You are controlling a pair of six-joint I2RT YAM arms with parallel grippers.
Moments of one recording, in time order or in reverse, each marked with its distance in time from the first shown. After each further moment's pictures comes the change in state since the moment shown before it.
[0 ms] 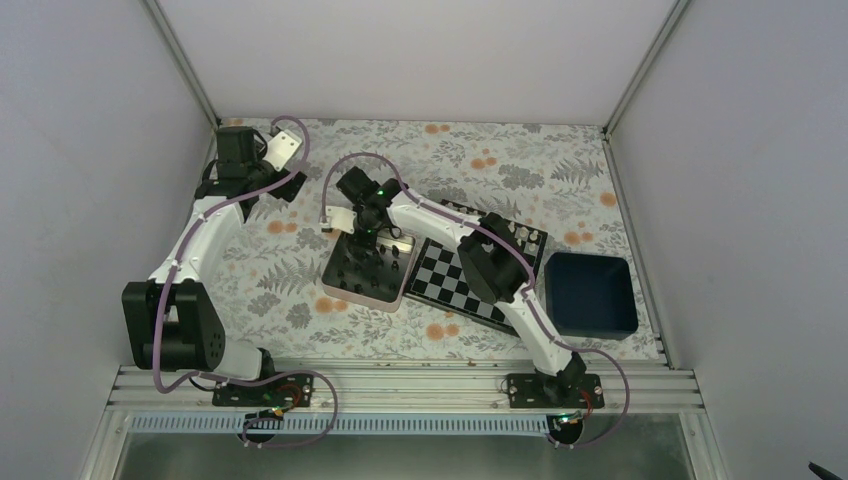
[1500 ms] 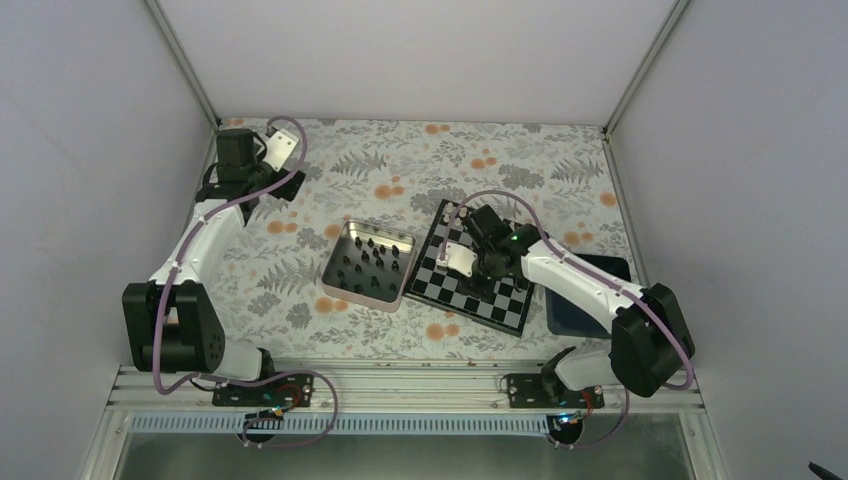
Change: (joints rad) left arm 0.002 -0.009 -0.023 0.046 -0.022 -0.054; right arm -0.235 -1.020 -1.130 -0.018 0.040 0.018
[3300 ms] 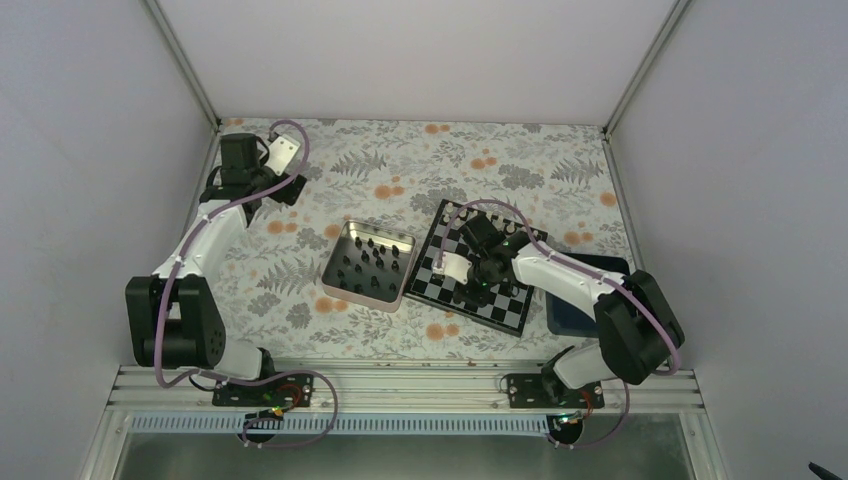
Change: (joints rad) left arm 0.000 0.018 -0.037 0.022 -0.016 -0.003; right arm 0.000 0.072 -0.093 0.136 -0.072 -0.026
